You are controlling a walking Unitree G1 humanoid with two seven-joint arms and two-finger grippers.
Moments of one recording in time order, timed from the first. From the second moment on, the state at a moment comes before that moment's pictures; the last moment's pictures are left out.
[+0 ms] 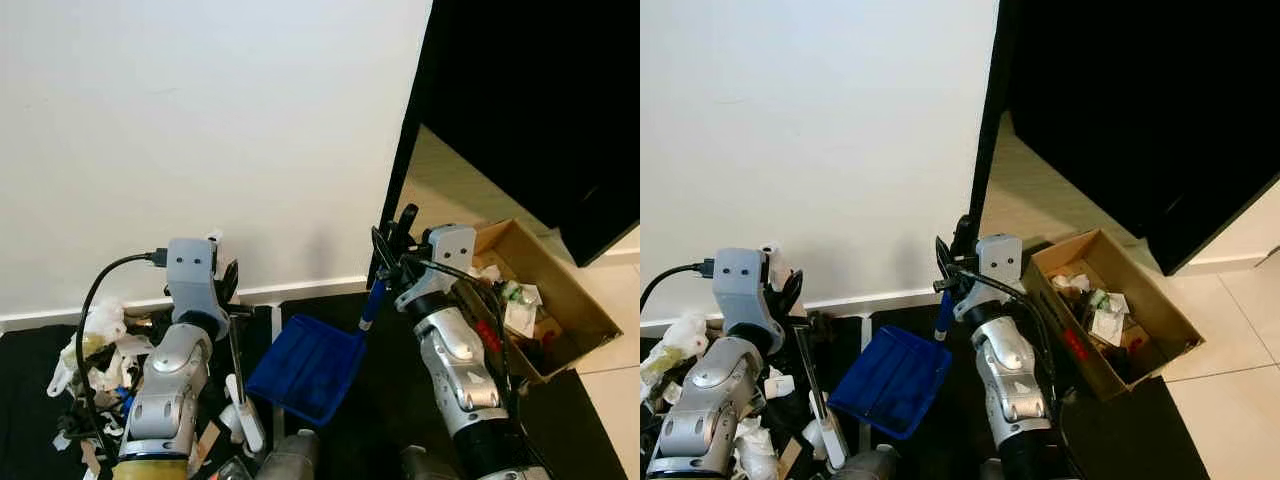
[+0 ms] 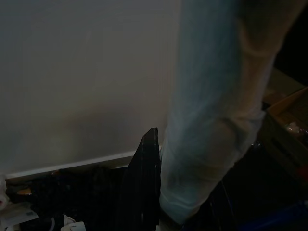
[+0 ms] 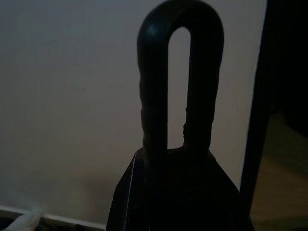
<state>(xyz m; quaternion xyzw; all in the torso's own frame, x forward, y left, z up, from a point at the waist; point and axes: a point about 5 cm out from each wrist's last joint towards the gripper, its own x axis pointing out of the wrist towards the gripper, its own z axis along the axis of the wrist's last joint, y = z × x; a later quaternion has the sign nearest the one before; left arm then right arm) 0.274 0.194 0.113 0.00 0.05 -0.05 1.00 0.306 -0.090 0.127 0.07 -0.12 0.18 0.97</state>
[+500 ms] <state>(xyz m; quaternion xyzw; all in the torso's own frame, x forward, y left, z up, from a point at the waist) 0.281 0.201 0.119 -0.01 0.04 -0.03 1.00 0.308 -0.094 0.129 0.08 -0.12 0.17 0.97</state>
